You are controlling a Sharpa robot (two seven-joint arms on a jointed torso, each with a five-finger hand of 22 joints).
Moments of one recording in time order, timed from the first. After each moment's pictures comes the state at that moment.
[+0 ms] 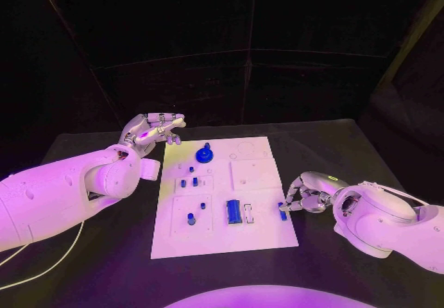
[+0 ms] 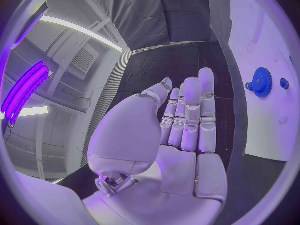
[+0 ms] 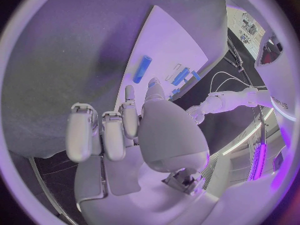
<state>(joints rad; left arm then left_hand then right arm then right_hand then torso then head) 1.19 -0.81 -0.07 1.39 0.02 -0.25 0.46 1.36 -0.06 0.32 0.04 0.05 1.01 0.18 0.13 0.11 1.08 0.11 0.26 0.09 1.22 0.03 0.97 0.52 0.17 1.13 0.13 0.60 0.74 0.99 -1.15 -0.05 1.89 -1.48 -0.33 -0.49 1.38 0.06 -0.31 0.23 0.25 0.97 0.08 0.41 0.25 1.44 0.01 1.22 1.52 1.46 -0.07 1.50 1.31 0.07 1.46 0.04 1.43 1.31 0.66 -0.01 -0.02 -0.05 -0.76</state>
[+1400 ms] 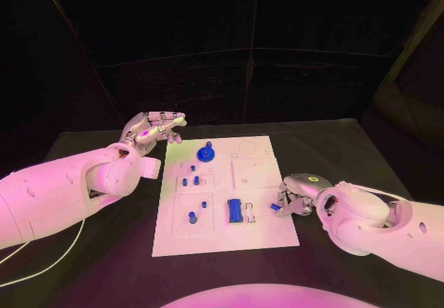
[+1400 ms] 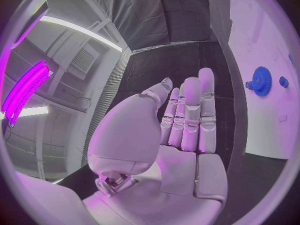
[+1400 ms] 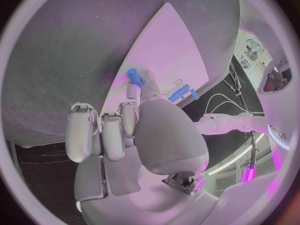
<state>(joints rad) 1.19 -0.81 -0.07 1.39 0.02 -0.25 0.46 1.36 -0.06 0.32 0.04 0.05 1.01 0.18 0.14 0.11 1.08 0.11 0.26 0.09 1.22 0.03 0.97 0.52 0.17 1.13 0.13 0.60 0.74 0.97 -1.05 -0.04 1.85 -1.69 -0.22 -0.52 1.47 0.05 -0.24 0.14 0.16 1.00 0.09 0.36 0.35 1.43 0.00 1.18 1.58 1.47 -0.06 1.49 1.31 0.07 1.45 0.05 1.42 1.31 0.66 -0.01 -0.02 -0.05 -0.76</state>
